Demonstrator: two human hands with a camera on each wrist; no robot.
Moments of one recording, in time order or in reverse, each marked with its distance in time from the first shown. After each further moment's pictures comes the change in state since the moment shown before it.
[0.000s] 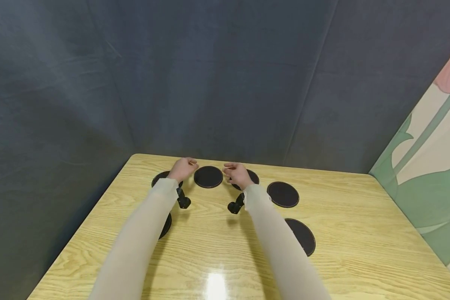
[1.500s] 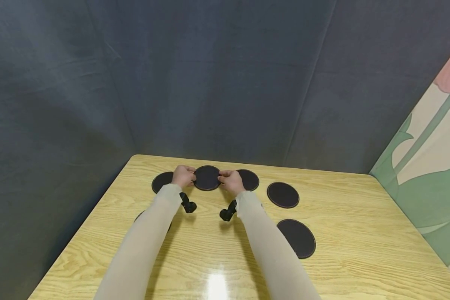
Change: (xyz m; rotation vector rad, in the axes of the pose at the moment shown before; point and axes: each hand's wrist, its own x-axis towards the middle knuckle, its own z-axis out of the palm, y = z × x) left_hand 0.000 -0.010 0.025 -0.381 0.073 -0.269; right_hand 0.001 0.019 0.028 -0.075 0.140 0.028
